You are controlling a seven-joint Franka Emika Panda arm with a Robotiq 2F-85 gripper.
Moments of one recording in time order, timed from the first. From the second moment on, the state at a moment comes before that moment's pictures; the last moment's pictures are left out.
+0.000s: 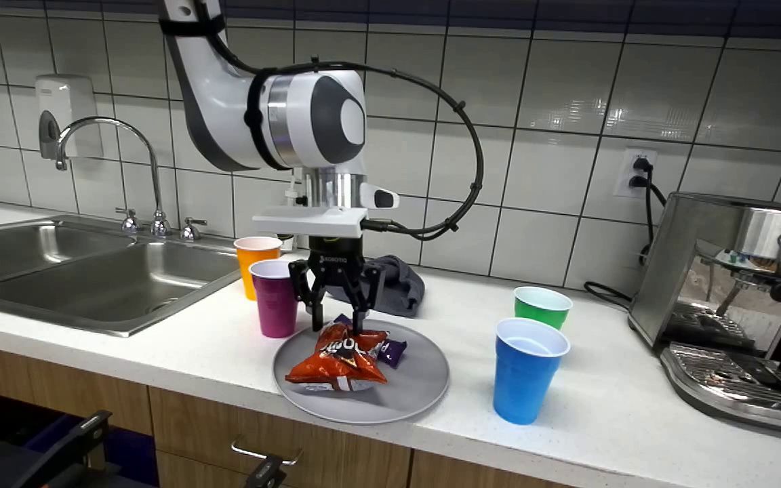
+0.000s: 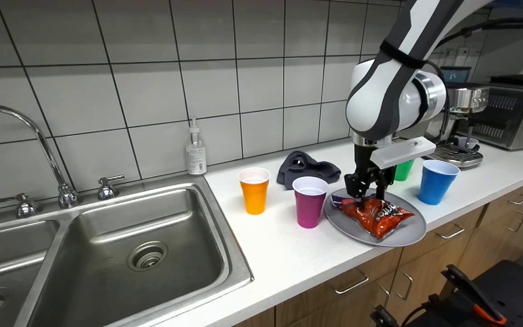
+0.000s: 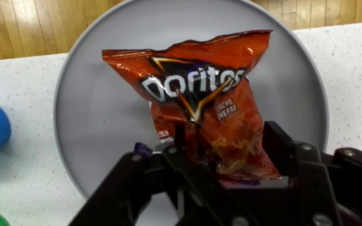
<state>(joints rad) -0.11 0.16 -0.11 -2.55 -0.23 2.63 0.02</state>
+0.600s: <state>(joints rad) -0.11 0.17 -0.11 -2.54 -0.23 2.63 0.02</state>
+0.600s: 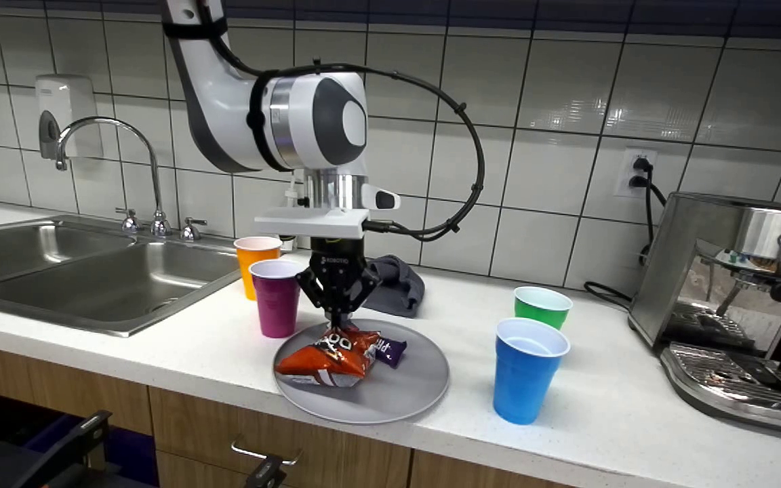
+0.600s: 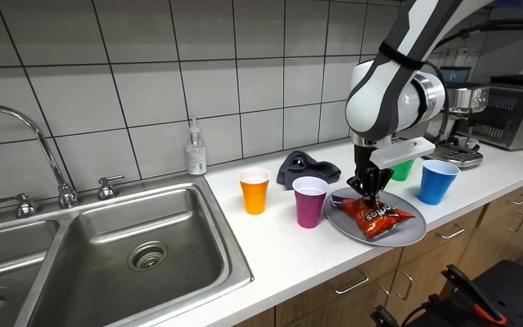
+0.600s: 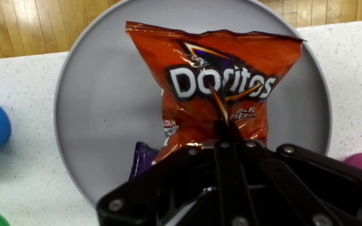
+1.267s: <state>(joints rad) -0.10 0.14 -0.11 -2.52 -0.23 2.63 0.01</state>
